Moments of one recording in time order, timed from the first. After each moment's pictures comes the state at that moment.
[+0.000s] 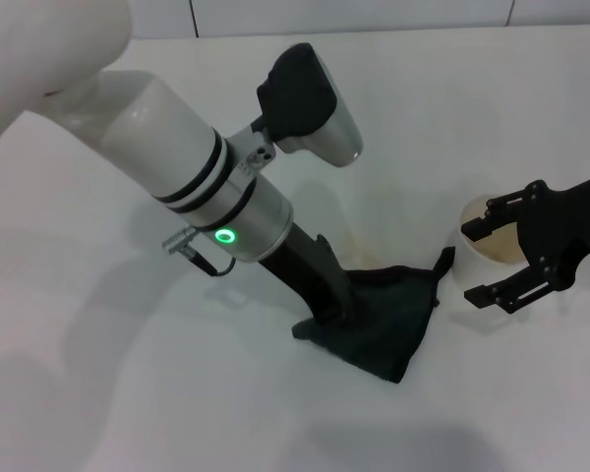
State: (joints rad) left arm -0.94 -2.09 1.69 0.71 2.02 1.28 -2.08; right arm 0.58 2.01 -1.02 -1.10 -2.23 -1.72 1.63
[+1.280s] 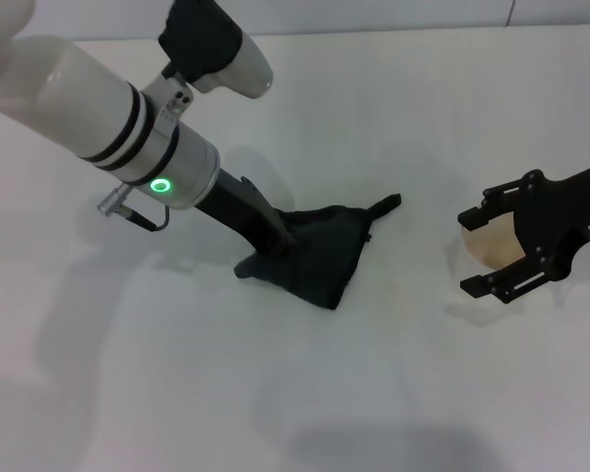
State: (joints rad) left arm -0.90 -2.08 1.37 0.71 2.28 1.27 -2.12; right arm 0.59 2.01 -1.02 -1.11 -2.22 -1.71 1.63
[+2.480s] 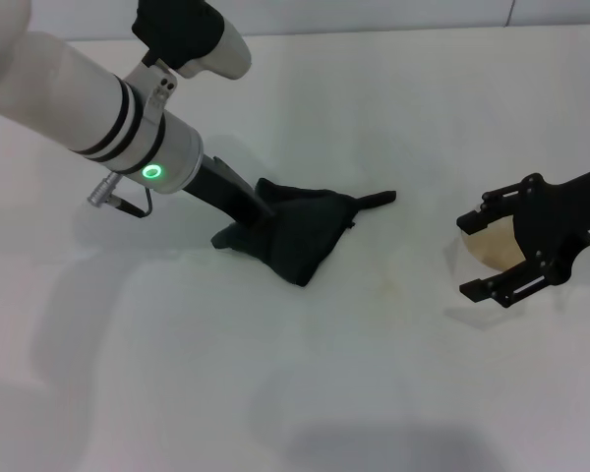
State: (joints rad) left arm -0.88 -2.08 1.37 0.72 2.36 1.16 -2.25; right arm 0.58 2.01 -1.02 -1.11 -2.22 -1.72 1.62
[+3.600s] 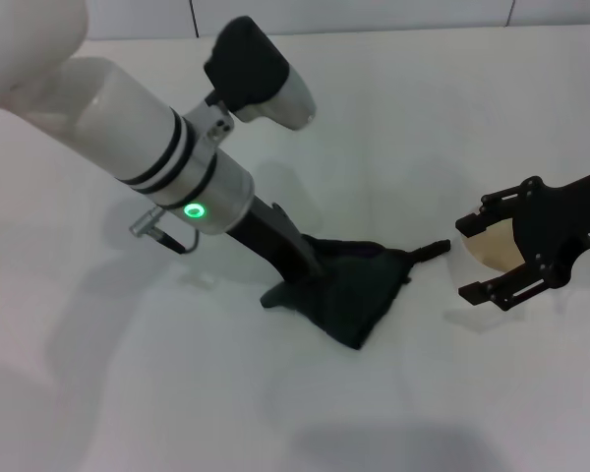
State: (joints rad) left arm -0.89 -2.08 1.57 0.73 2.17 1.24 -2.18; right arm 0.57 2.01 -1.02 -1.11 -2.21 -1.72 1.62
